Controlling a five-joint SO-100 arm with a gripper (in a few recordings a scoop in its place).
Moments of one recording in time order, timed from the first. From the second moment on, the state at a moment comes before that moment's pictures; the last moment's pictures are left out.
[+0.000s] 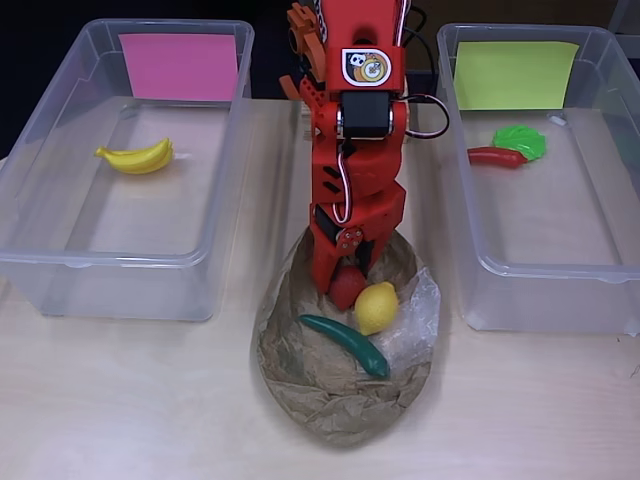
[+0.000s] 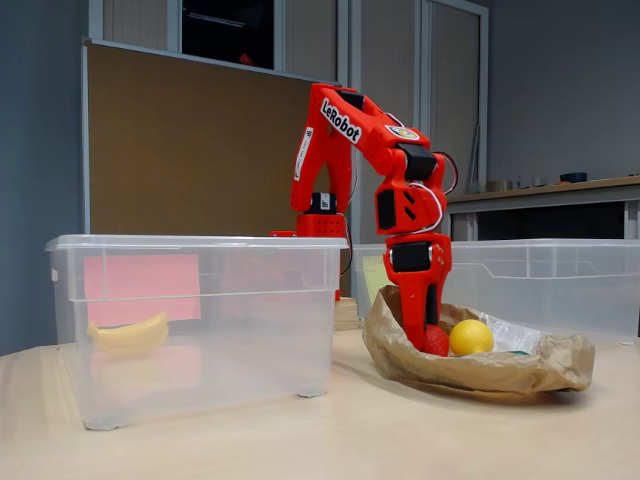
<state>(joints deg) -6.5 77.0 114.4 49.2 54.7</state>
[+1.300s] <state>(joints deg) 57.7 114.1 112.8 78.8 51.6</state>
